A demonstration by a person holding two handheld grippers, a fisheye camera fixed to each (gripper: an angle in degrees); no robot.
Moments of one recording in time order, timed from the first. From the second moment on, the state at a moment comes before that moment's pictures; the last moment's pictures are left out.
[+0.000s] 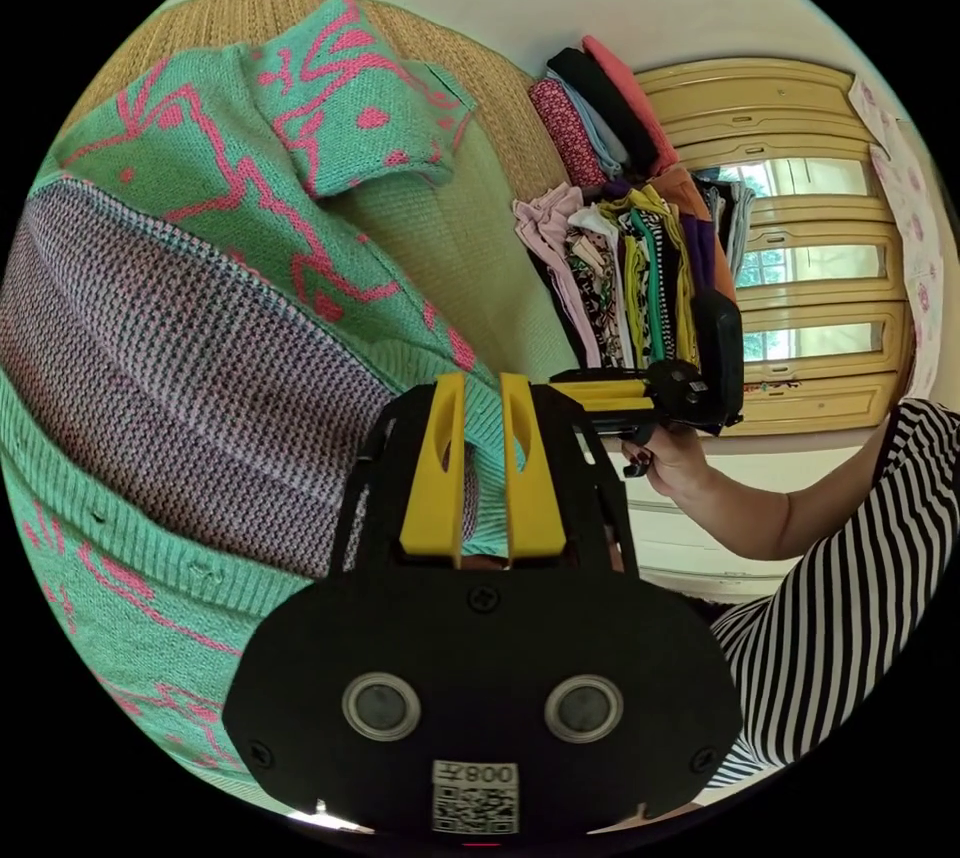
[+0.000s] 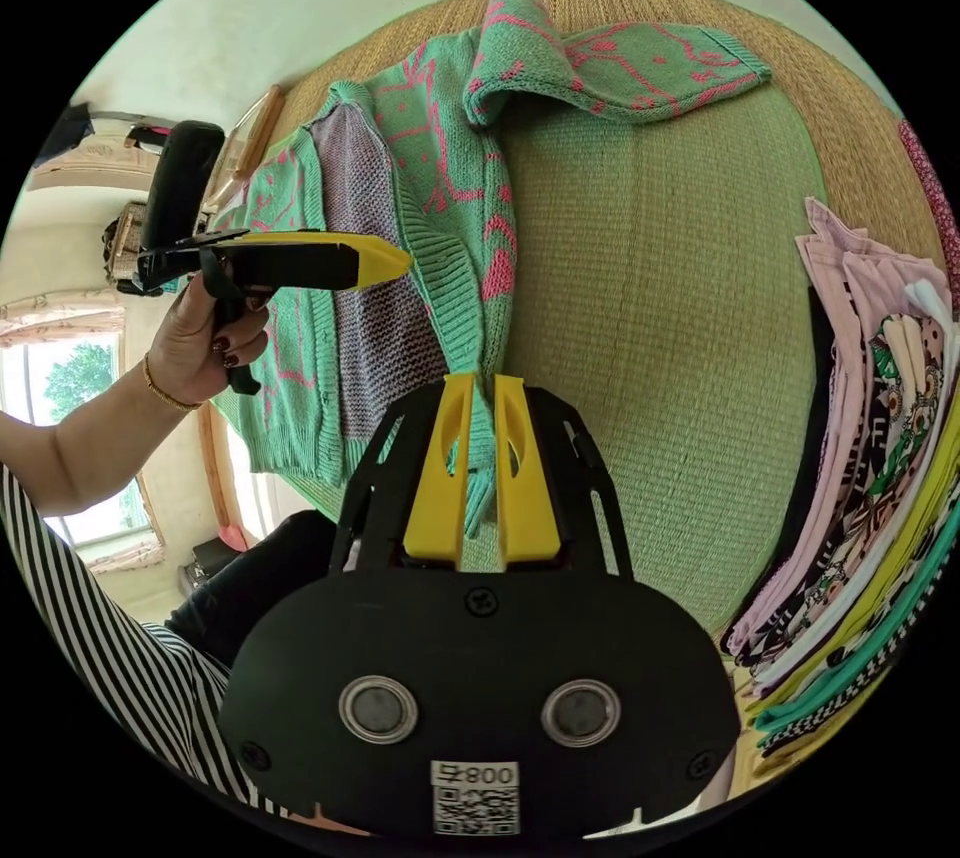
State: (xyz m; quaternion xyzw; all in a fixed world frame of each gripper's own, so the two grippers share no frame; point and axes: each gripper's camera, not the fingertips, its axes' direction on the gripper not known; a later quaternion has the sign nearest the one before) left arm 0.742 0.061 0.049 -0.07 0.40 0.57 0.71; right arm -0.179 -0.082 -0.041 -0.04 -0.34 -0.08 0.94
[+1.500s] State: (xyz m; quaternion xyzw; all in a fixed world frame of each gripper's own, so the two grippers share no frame) left arm 0.700 0.002 -0.008 0.04 0.24 0.47 0.85; right arm -0.334 0.002 -0.082 -0.08 -0.59 -0.28 0.76
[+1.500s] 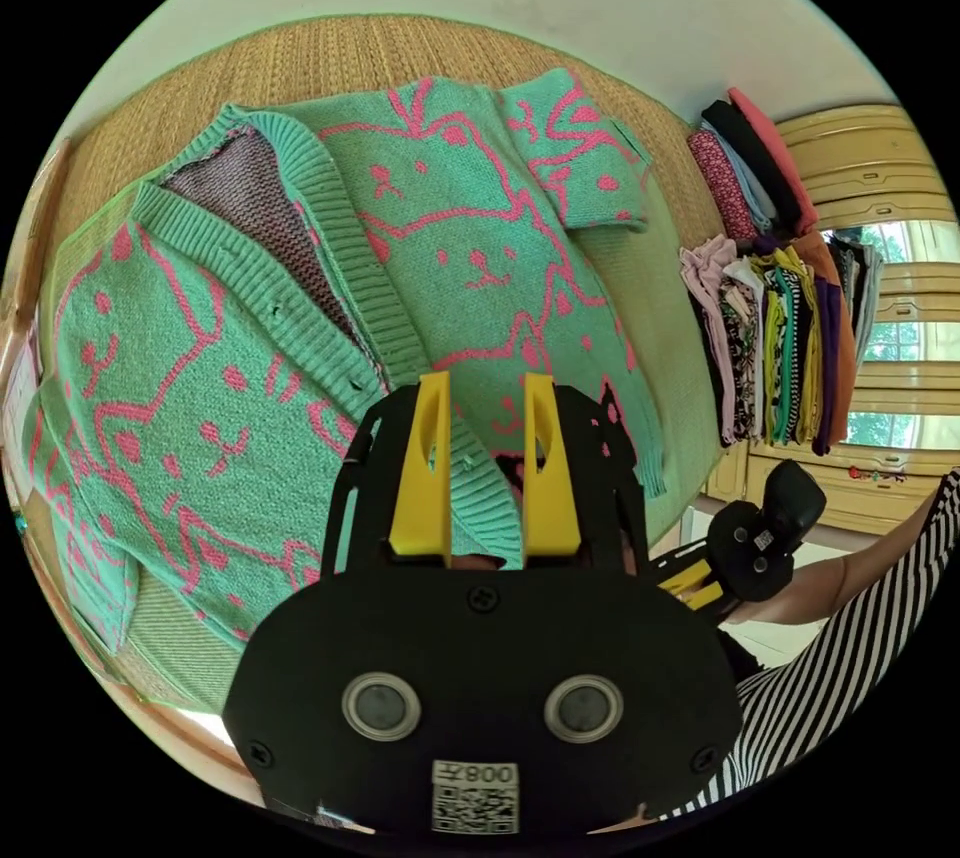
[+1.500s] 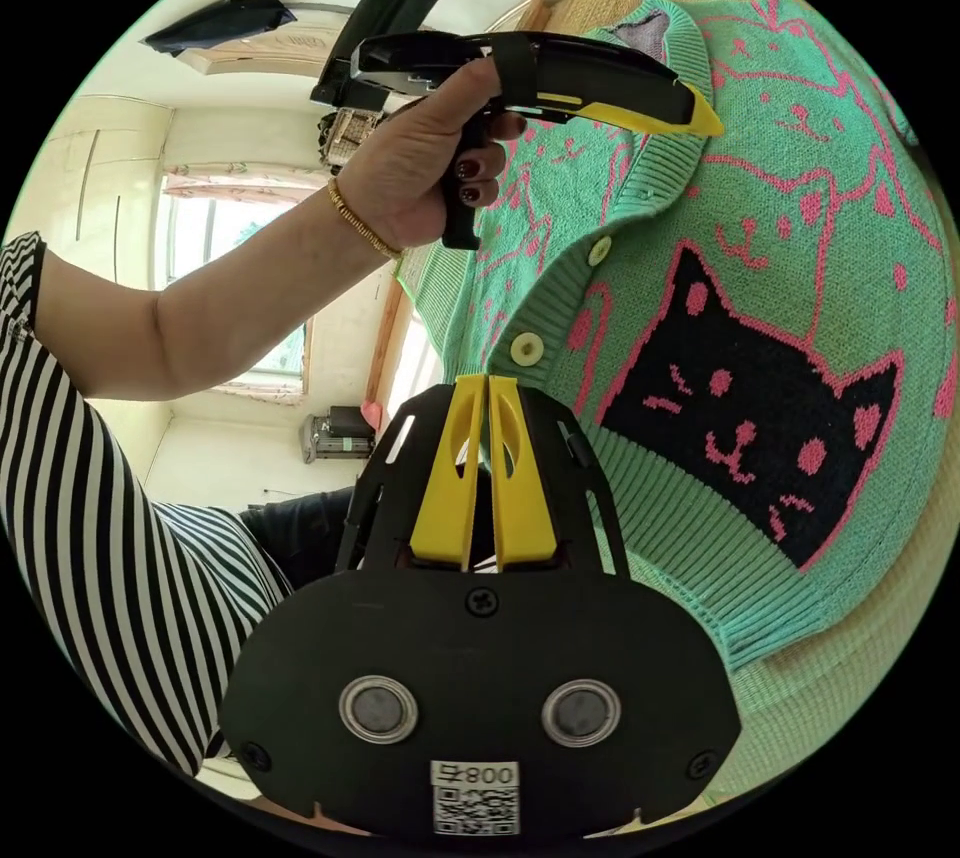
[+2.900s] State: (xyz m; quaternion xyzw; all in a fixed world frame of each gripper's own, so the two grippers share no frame) left arm 0.545 -0.112 0.006 0.05 0.30 0.35 0.88; right arm -0.477 0.002 -0.061 -0.14 -0.54 -0.29 0.78
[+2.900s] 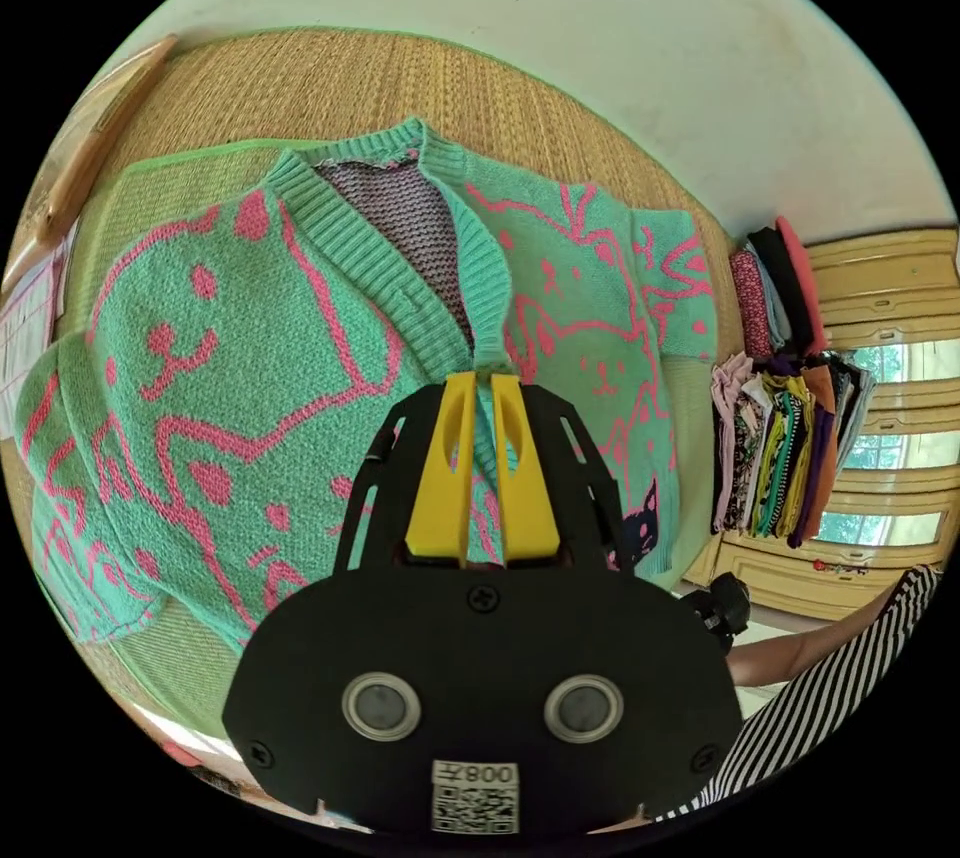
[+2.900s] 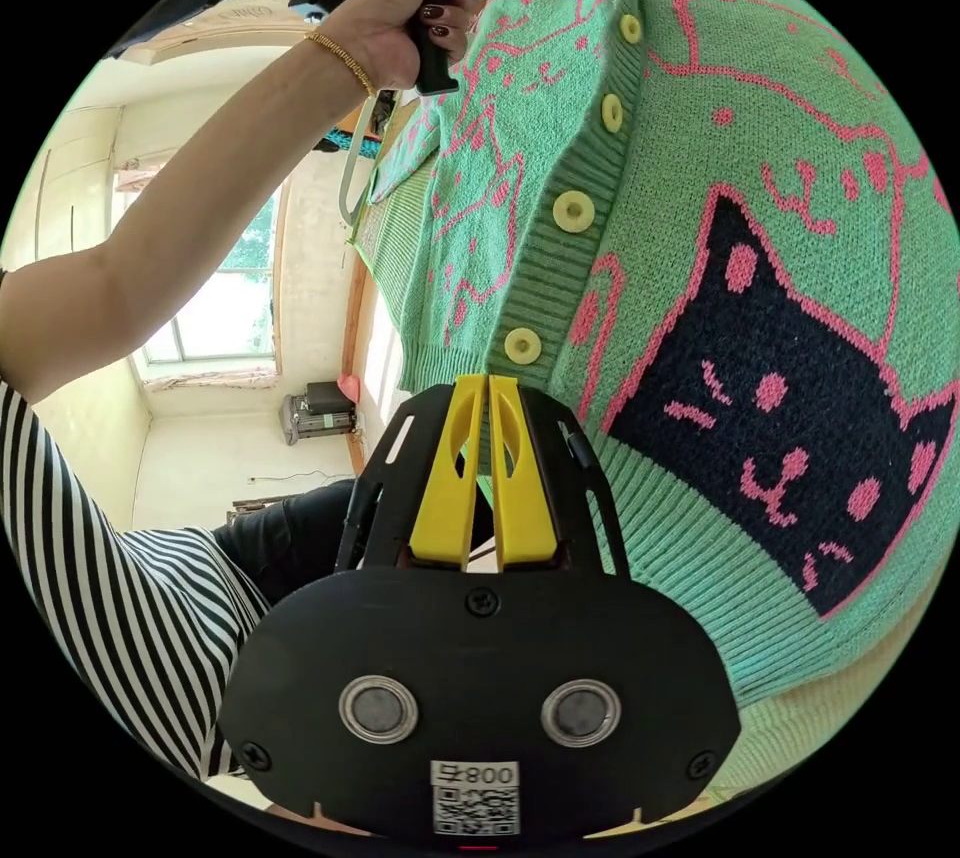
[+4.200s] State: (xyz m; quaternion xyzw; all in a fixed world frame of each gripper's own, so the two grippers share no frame) left arm 0.399 -0.002 0.154 -0.17 0.34 0.36 0.85; right arm -0.395 -0.028 -0.046 -0.13 -0.24 -0.25 0.93
